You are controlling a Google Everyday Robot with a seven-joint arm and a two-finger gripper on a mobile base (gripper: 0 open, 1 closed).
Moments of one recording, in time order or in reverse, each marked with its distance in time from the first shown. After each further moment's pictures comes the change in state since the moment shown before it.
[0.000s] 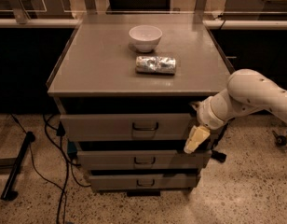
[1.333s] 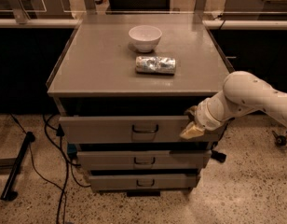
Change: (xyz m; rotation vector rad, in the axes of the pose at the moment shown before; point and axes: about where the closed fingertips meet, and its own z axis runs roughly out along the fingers) arm 0.004 0.005 0.021 -0.038 0.016 0.007
